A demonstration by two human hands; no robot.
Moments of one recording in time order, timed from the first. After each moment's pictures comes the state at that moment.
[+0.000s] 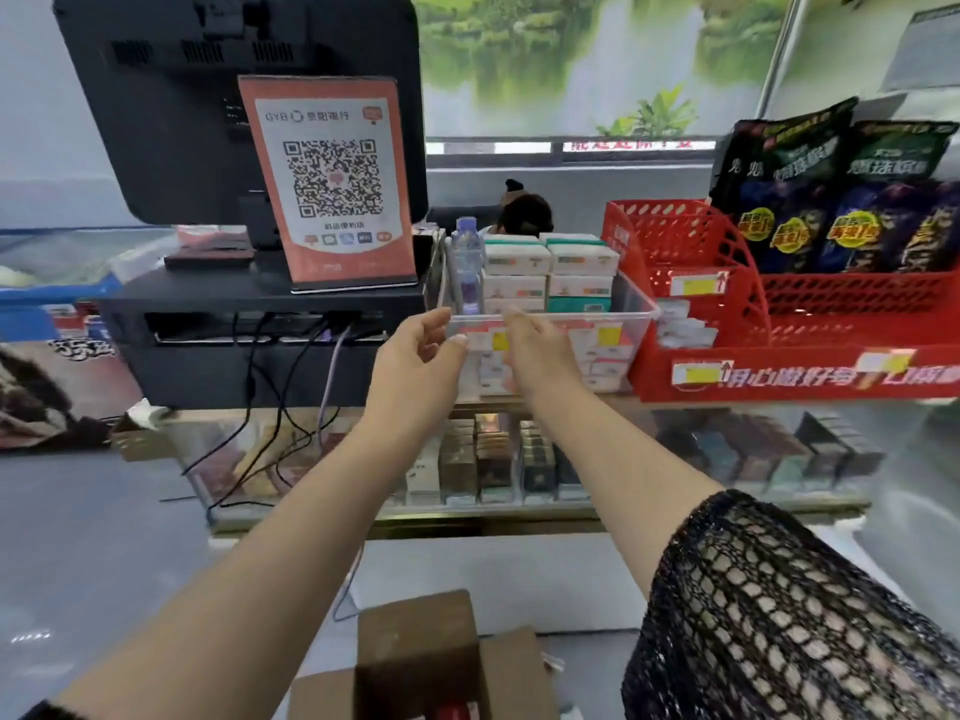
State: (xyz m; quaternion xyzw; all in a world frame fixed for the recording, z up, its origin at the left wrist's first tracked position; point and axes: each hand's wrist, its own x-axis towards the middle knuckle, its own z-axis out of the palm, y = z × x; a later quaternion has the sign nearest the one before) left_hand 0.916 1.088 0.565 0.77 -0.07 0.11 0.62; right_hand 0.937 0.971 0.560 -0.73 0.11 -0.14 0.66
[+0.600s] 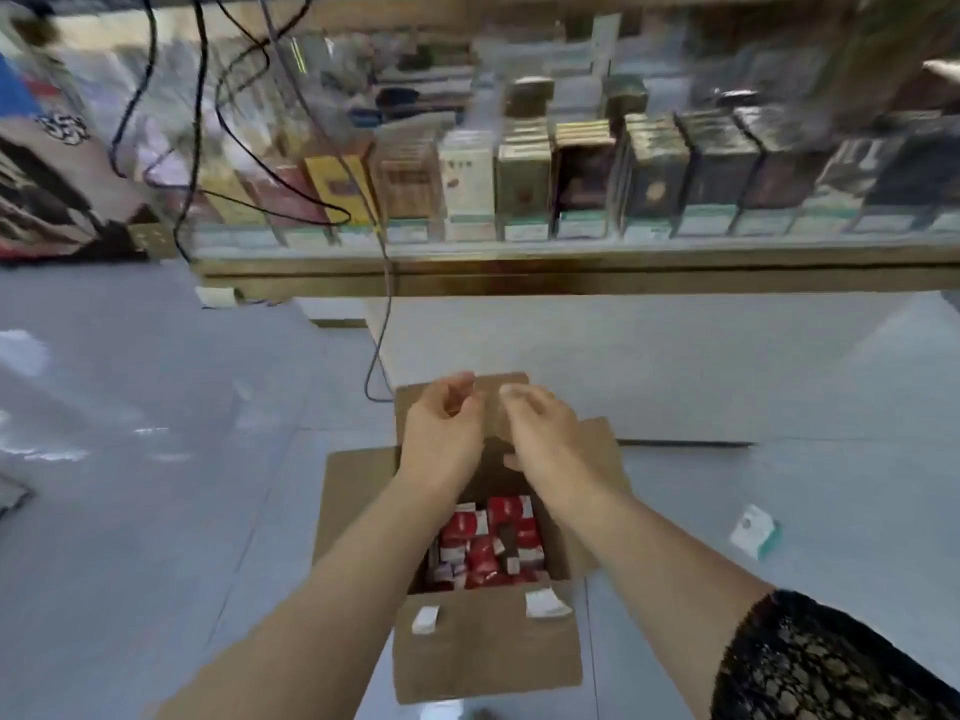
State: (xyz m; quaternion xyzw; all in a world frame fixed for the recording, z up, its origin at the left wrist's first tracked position) left_hand 0.878 1.136 0.164 0.79 0.15 -0.04 0.60; right_hand 0.872 1.042 0.151 -0.75 0.16 0.06 0.64
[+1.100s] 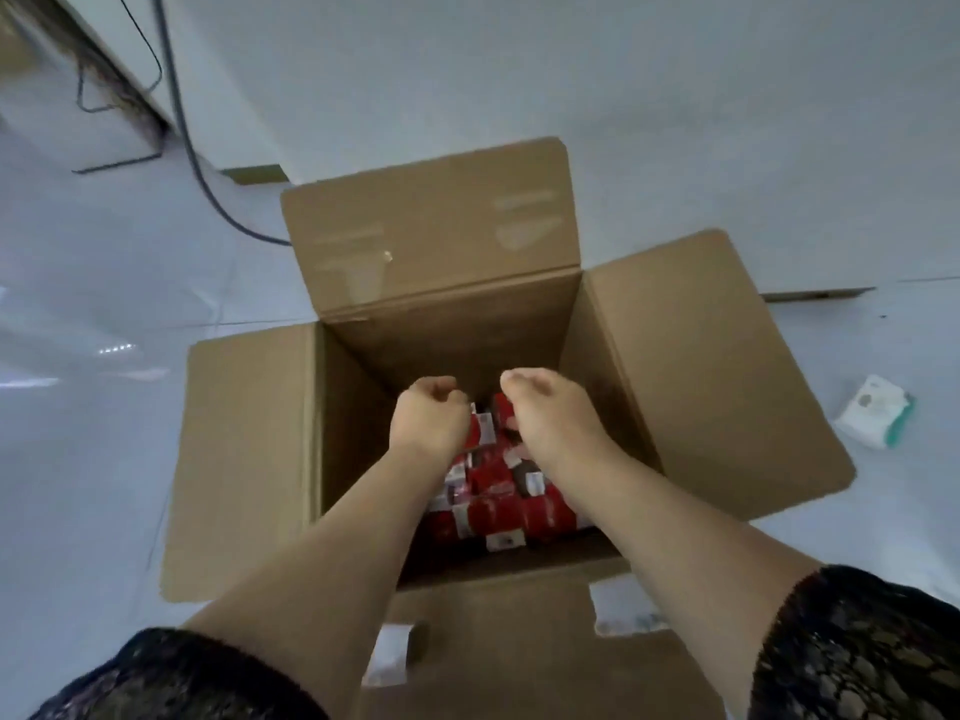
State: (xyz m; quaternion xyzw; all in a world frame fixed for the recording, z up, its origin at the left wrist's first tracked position) left_hand 0.947 1.171 -0.174 0.82 0.26 -0.20 0.48; right_hand 0.918 1.060 -0.141 -0.72 0.27 0.20 0.60
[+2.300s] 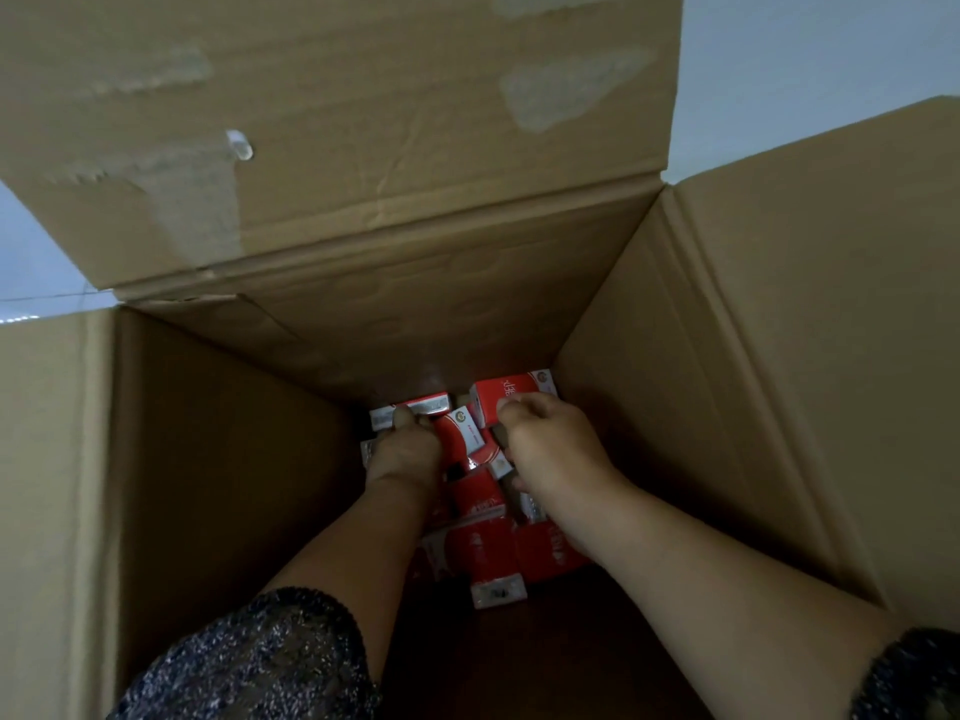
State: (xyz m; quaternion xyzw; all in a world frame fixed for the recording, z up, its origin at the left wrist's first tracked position) left_hand 0.993 1.186 -0.356 0.92 -0.07 -0.38 -0.10; right_hand 0.960 1.065 -0.267 -0.68 0.39 0.25 0.57
